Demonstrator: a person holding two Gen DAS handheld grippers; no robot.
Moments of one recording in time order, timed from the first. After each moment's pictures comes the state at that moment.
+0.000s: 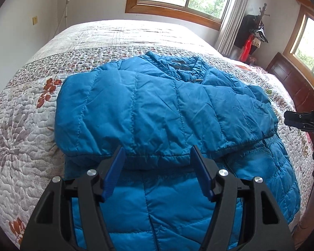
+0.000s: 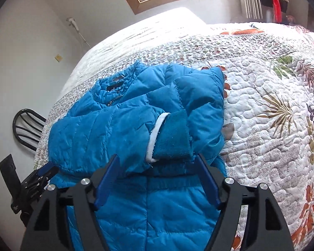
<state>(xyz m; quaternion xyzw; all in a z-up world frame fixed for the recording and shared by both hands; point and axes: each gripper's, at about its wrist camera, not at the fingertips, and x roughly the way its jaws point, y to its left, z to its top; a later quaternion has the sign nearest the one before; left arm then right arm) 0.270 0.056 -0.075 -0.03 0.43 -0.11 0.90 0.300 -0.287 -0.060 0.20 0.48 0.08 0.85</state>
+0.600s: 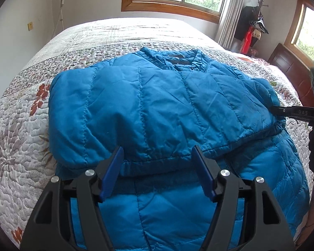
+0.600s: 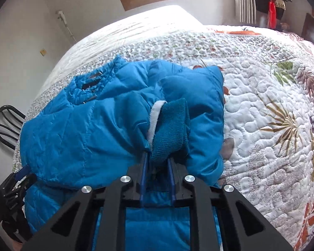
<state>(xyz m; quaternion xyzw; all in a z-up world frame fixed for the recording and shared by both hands) 0.288 0.040 -0.093 -0.01 0.44 -0.10 0.89 0.337 -0.285 -0.097 0.16 0.49 0.04 0.86</state>
